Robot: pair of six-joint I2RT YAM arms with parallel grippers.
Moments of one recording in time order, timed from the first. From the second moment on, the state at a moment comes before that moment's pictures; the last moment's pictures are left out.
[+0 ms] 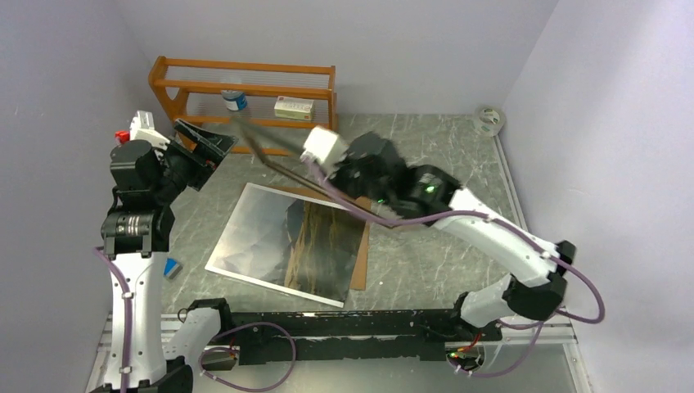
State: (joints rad) left arm 0.07 0.90 1.29 -0.68 0.30 -0.92; right arm 1.08 1.47 1.69 -0.70 0.22 -0.38
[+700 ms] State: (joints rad) left arm 0.08 1.01 1.27 -0.45 0.41 -0.74; right arm 0.62 1.13 1.46 -0.70 0.10 -0.09
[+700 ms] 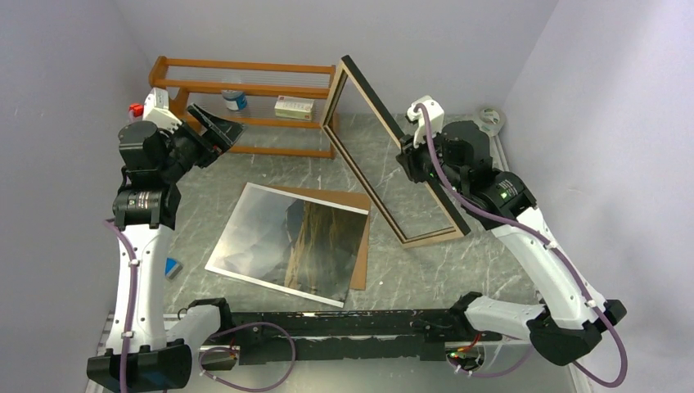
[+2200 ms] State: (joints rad) left arm 0.08 1.16 1.22 -0.39 0.42 -0.69; right arm -0.14 1.49 1.45 -0.58 -0.46 0.38
